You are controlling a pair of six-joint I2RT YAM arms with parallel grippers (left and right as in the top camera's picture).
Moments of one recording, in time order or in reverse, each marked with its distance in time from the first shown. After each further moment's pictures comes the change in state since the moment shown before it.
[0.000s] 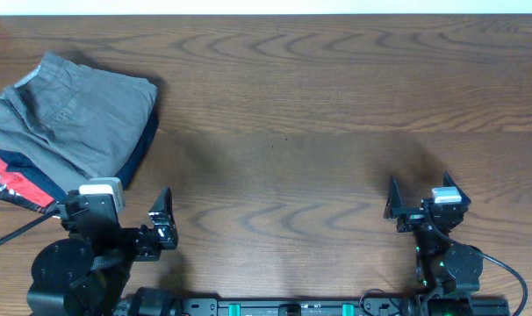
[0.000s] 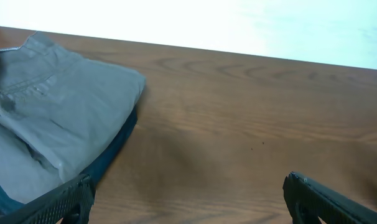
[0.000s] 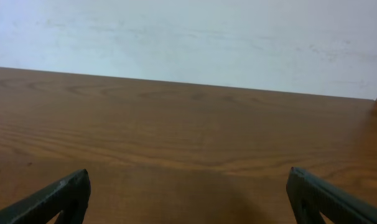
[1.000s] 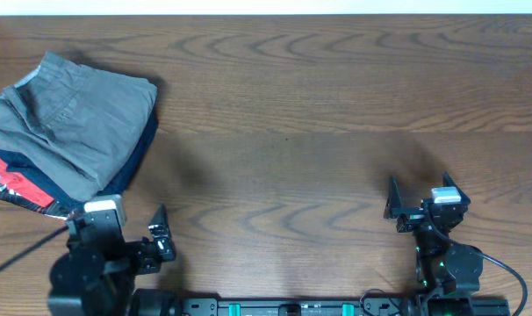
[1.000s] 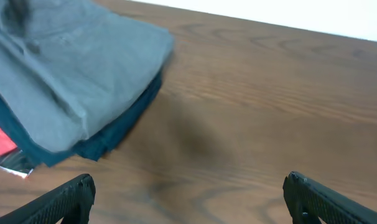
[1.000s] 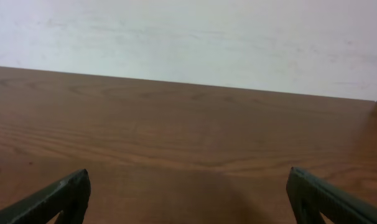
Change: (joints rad) left arm 0.090 -0.145 -0.186 -0.047 -0.025 0.004; right arm 0.000 0.000 0.000 0.001 -0.005 -0.003
